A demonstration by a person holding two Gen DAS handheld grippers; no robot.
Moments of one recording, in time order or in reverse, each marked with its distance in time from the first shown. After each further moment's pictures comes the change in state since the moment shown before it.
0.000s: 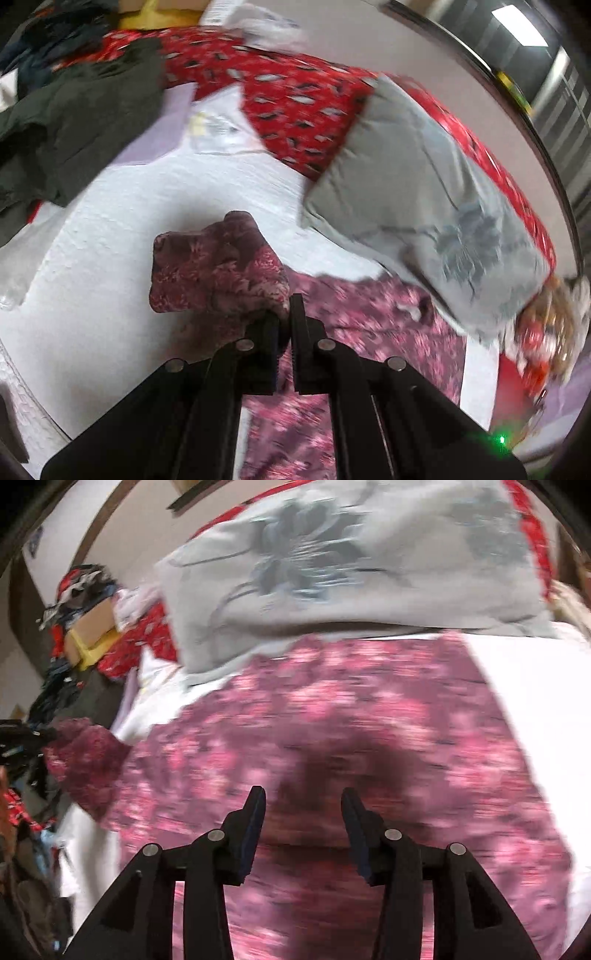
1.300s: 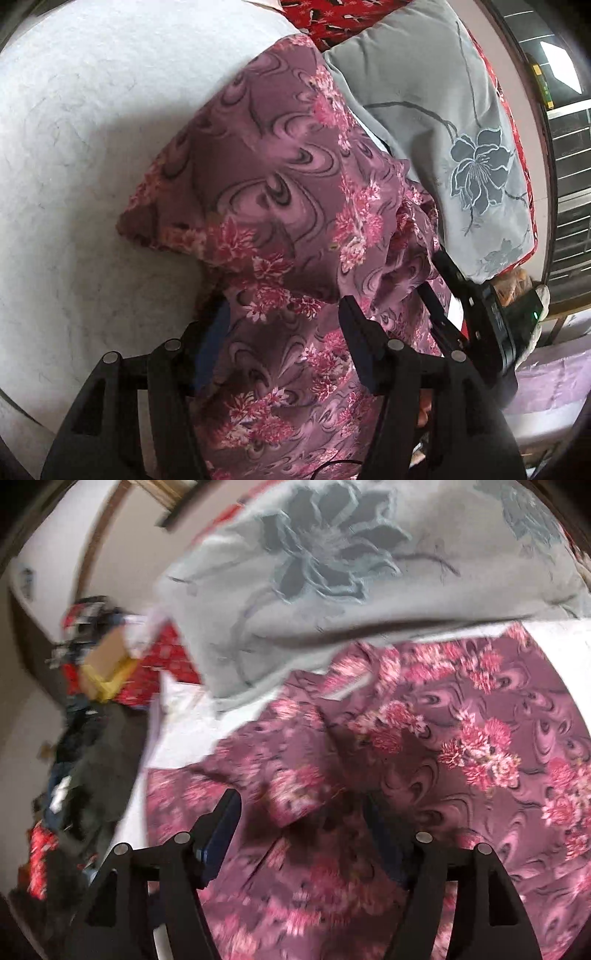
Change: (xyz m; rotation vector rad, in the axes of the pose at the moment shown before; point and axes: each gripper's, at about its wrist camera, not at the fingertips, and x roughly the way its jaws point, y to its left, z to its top) left arm 0.066 0.041 -0.129 -0.237 0.316 -0.213; right arm 0.064 0.047 0.038 0.156 0.032 0.168
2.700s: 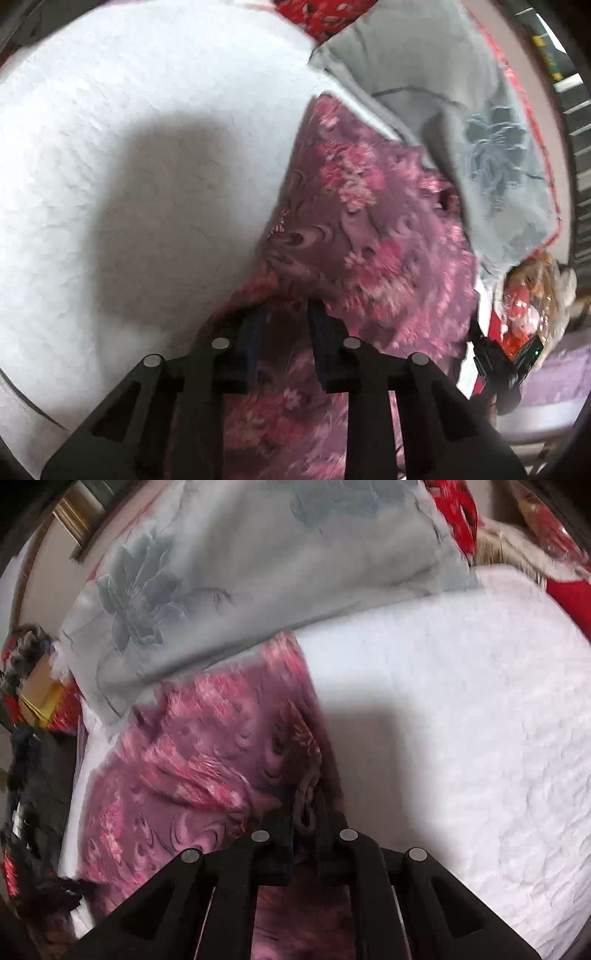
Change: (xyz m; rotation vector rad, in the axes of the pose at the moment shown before) left arm -0.008 -0.014 0.004 0.075 -0.012 0.101; right arm -0.090 -0.161 0.031 0.055 -0.035 -0.188
